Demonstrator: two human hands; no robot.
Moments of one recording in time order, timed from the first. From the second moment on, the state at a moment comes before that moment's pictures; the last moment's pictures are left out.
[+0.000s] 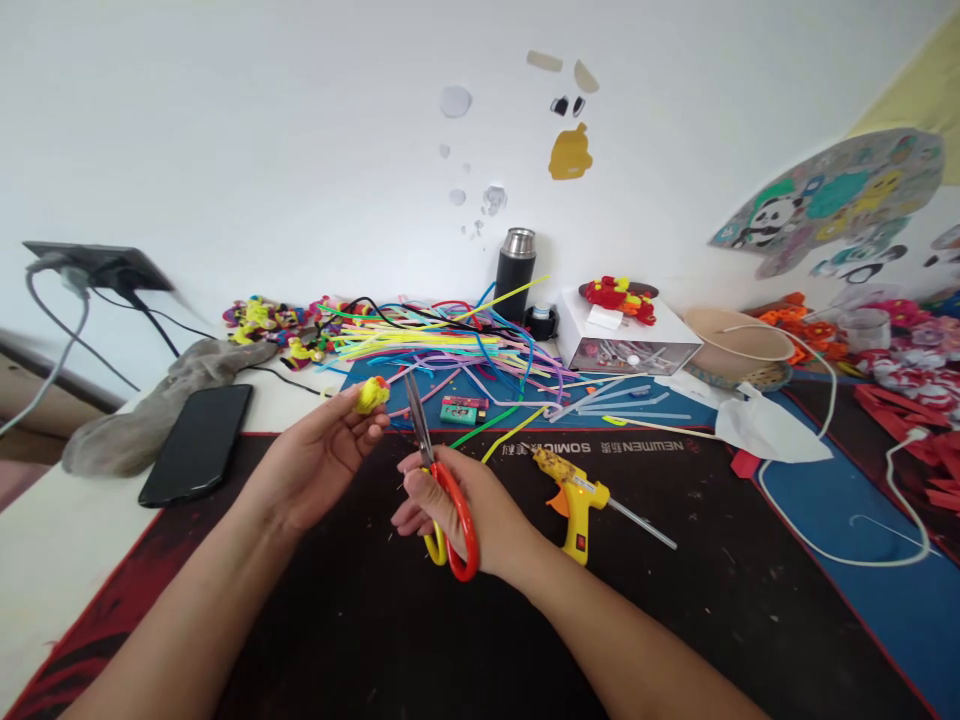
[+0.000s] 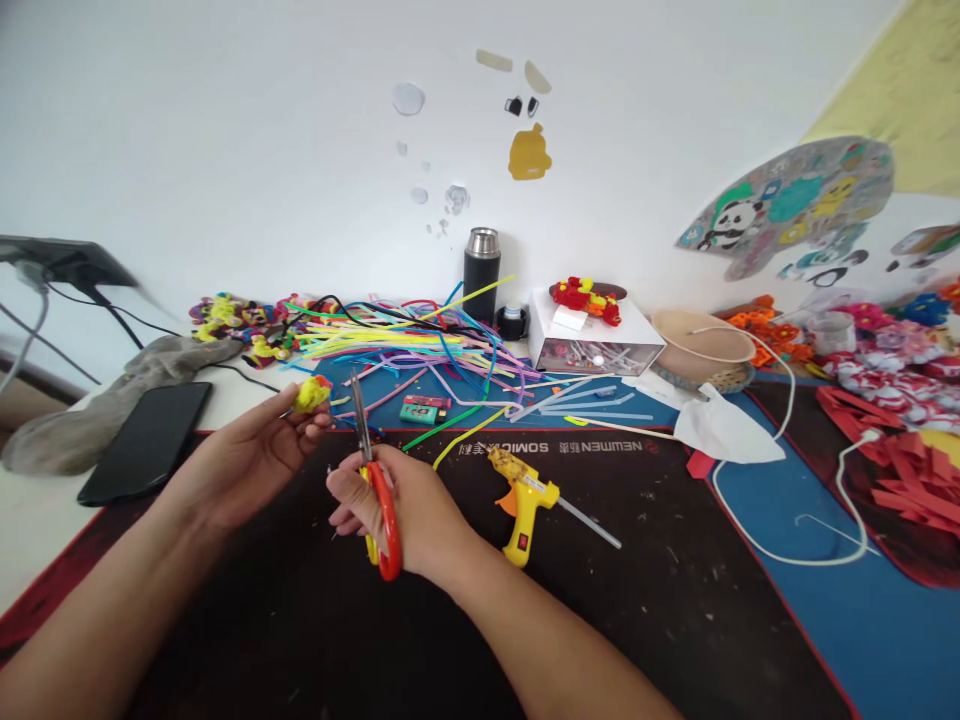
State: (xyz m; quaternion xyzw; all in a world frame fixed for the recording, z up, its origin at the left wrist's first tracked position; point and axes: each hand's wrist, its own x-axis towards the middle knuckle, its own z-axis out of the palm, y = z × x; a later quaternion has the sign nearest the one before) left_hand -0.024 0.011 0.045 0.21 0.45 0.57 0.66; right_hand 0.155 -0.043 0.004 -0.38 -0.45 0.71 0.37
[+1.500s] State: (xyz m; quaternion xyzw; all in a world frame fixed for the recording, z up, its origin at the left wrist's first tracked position) left_hand -0.021 -0.003 0.037 0.45 0.49 0.56 0.49; right_hand 0.164 -0.049 0.010 -0.46 -0.63 0.54 0.31
